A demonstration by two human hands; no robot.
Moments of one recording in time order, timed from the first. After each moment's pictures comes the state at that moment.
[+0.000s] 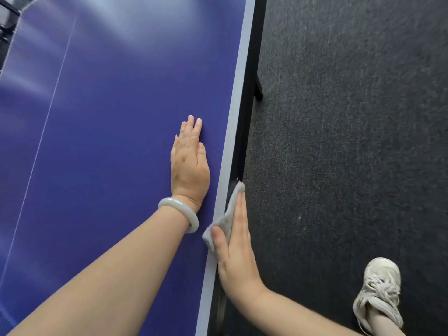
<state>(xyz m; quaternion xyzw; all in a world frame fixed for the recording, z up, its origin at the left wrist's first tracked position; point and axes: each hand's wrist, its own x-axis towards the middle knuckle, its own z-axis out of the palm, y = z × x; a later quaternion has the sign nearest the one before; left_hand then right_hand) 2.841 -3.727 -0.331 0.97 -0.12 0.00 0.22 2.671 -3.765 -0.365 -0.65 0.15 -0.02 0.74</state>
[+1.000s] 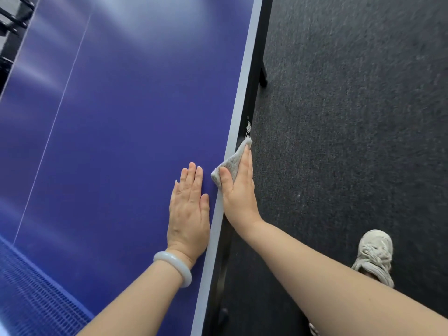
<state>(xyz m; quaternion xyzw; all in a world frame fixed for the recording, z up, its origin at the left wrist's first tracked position) 2.632 -3.618 -0.325 0.98 -0.15 -0.05 0.10 2.638 -3.739 -0.354 -0.66 0.21 0.02 0.72</state>
